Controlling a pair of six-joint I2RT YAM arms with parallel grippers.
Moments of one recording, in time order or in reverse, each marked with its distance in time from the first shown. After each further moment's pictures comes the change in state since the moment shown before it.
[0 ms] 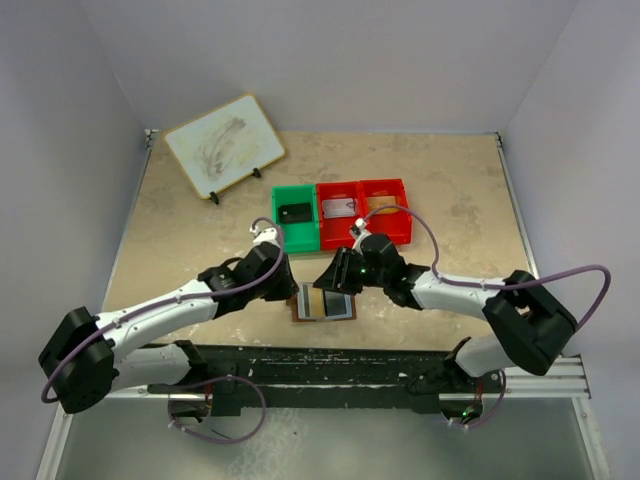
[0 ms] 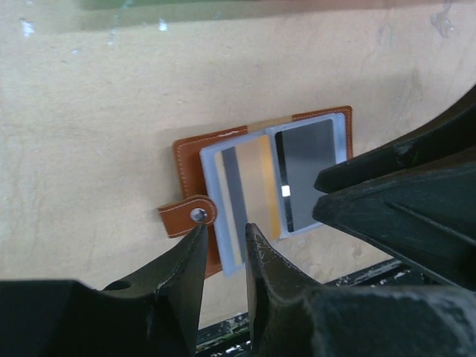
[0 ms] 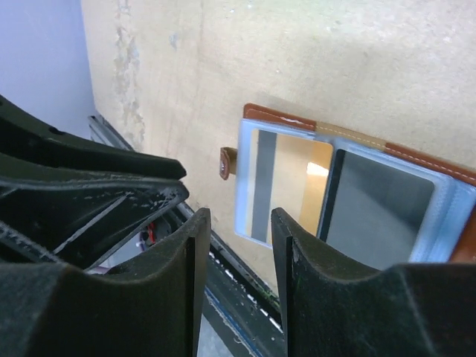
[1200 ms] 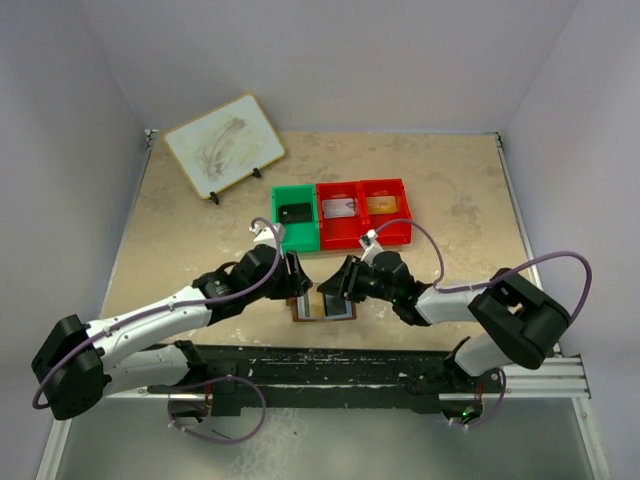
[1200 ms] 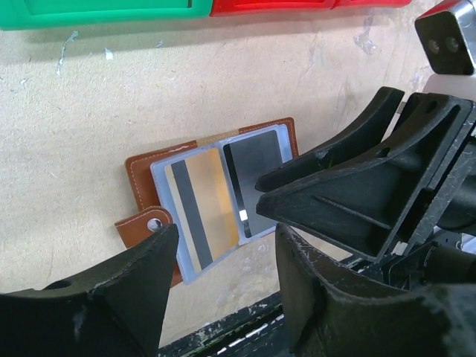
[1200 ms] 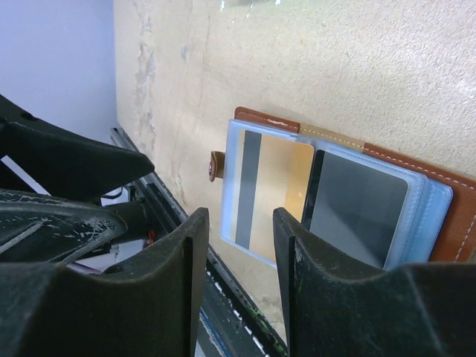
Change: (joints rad) left arm -0.031 -0.044 -0.018 0.117 0.030 -0.011; right arm -0.002 0.040 -0.215 0.395 0.030 0.062
